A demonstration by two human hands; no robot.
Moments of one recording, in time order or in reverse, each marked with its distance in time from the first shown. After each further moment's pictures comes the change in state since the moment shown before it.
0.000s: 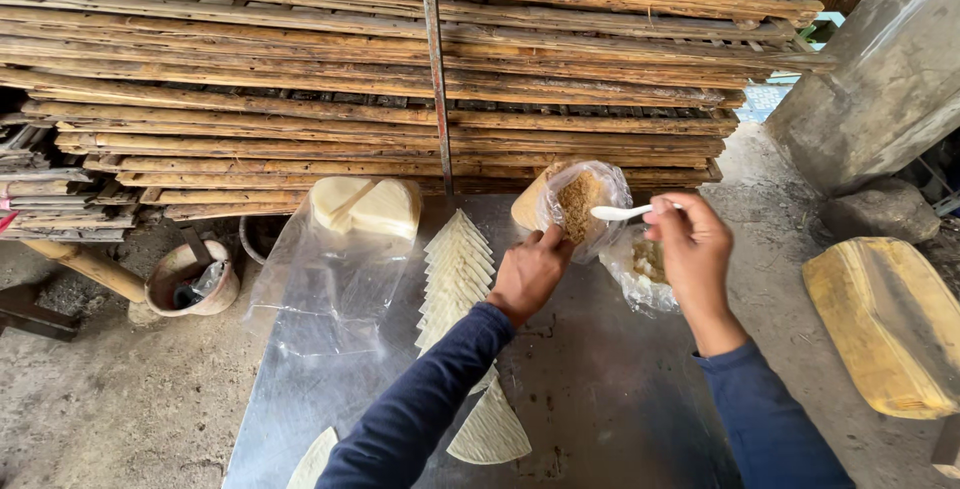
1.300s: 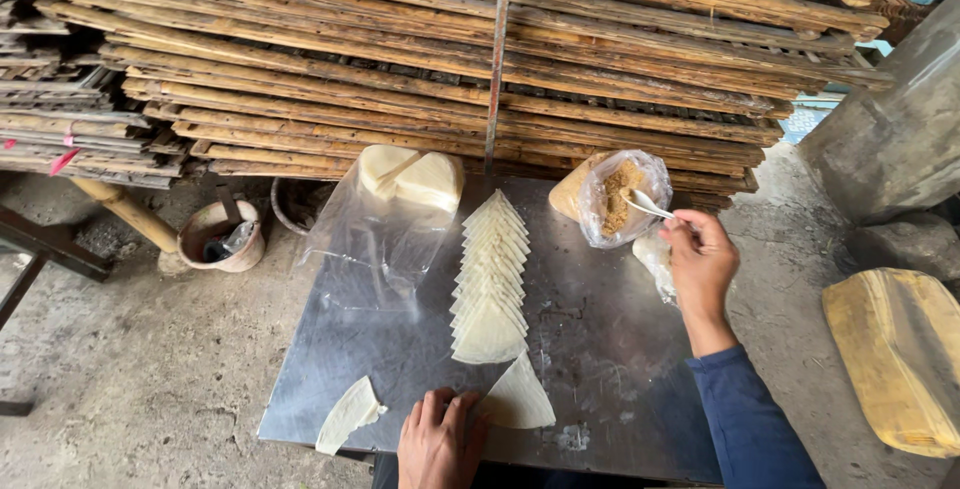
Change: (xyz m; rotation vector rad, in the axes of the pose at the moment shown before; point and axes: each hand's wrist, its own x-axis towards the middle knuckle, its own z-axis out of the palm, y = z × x) left_hand -0.269 0.070 -0.096 -0.119 0.096 -0.657; right_hand -0.024 0.048 0.023 -0.002 0.057 -0.018
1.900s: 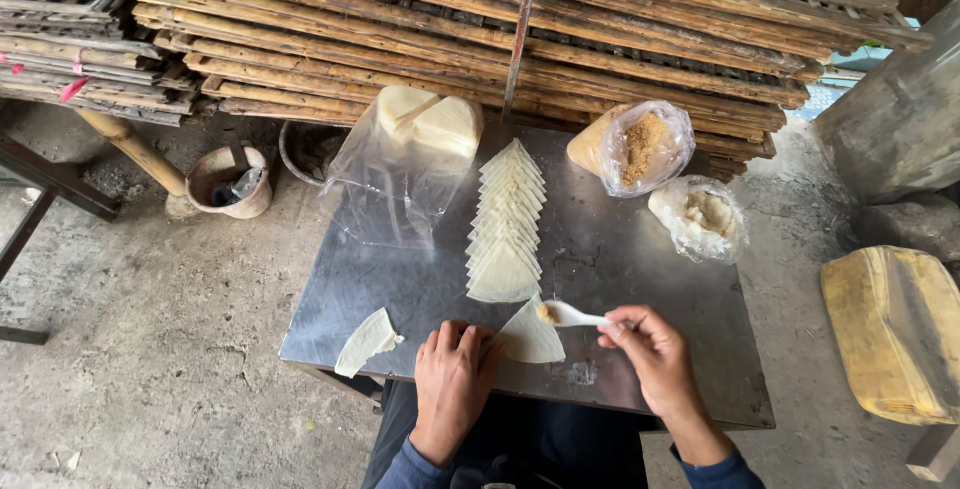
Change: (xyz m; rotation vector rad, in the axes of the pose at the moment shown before) left_hand 0.002 0.028 -0.027 -0.039 0.132 0.025; right_hand -0.190 -0.039 -0.039 0.209 -0.483 0.364
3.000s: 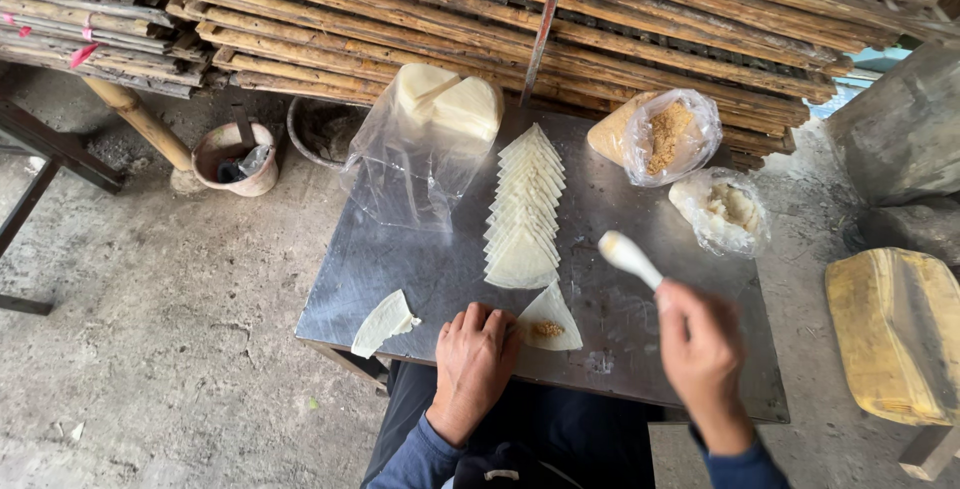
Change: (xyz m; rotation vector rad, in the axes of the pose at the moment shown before) left_hand 0.002 -0.004 0.002 -0.025 -0.071 0.036; right_hand -0.002 -0.046 0.001 -0.970 0.260 -0.744
